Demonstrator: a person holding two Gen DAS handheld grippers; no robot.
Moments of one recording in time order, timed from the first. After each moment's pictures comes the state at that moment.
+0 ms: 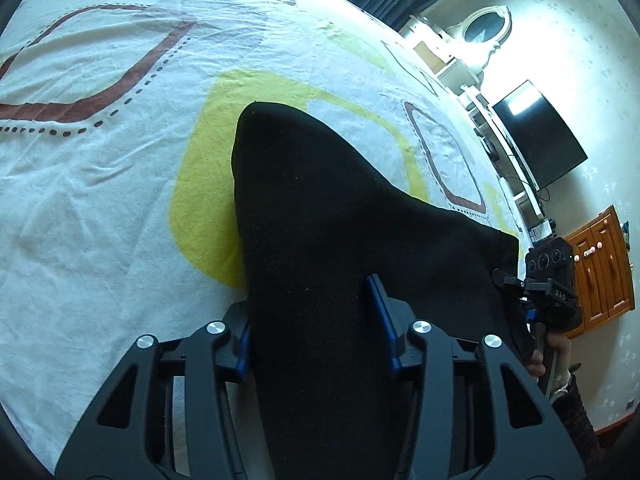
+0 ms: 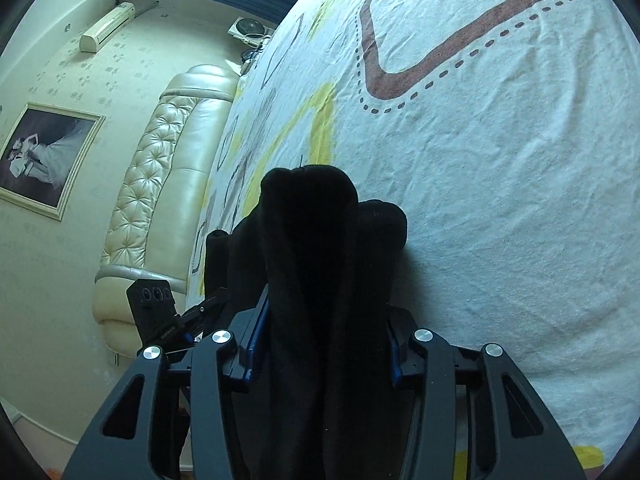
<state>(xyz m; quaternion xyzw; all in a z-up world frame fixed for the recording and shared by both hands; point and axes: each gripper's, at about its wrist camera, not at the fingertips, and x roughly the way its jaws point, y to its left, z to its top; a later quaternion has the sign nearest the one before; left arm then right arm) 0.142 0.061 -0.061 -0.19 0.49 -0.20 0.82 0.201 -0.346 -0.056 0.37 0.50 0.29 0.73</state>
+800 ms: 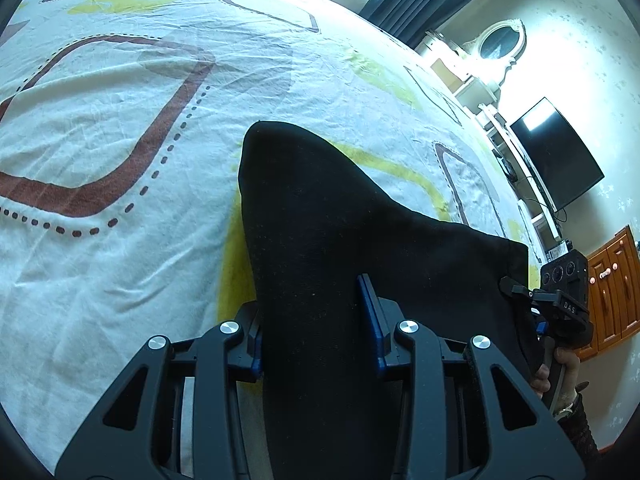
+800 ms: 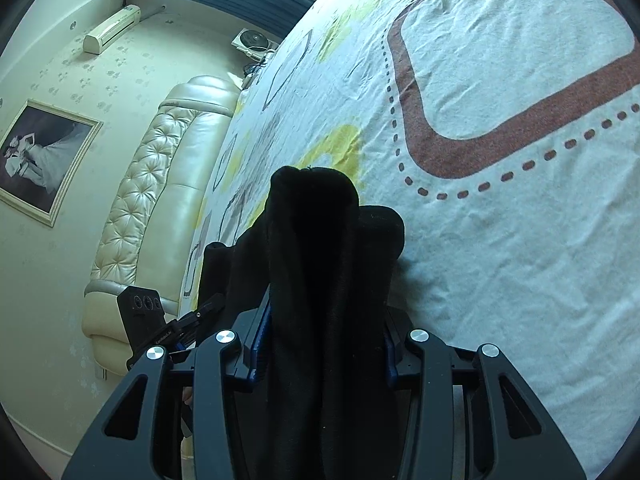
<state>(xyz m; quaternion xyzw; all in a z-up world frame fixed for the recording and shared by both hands) 0.199 0.084 -0.051 -0.20 0.48 -0.17 0.84 0.259 -0.317 -0.050 0.37 0.47 0.28 0.75</state>
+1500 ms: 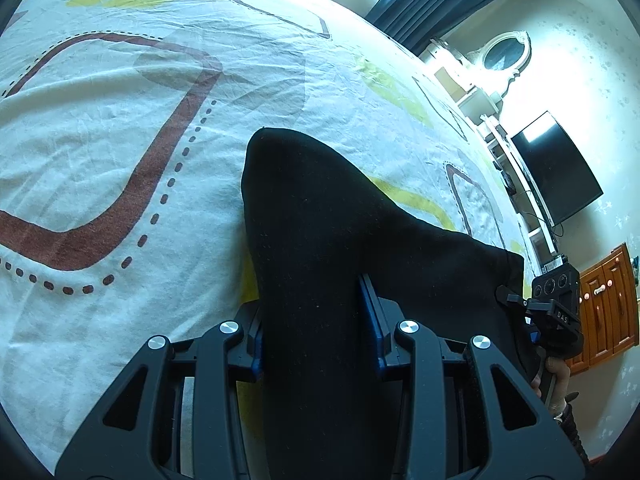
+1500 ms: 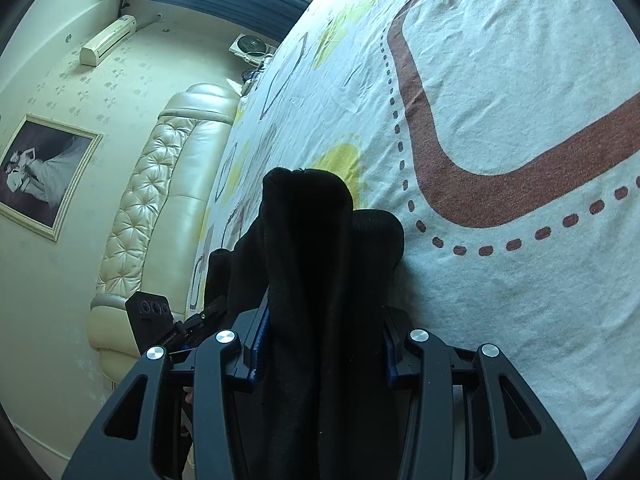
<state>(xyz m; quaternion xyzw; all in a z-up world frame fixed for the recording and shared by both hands) 0.225 0.098 -0.056 -0.22 0.47 -0.17 0.84 0.281 -0.309 -0.055 0.39 0.47 0.27 0.74</state>
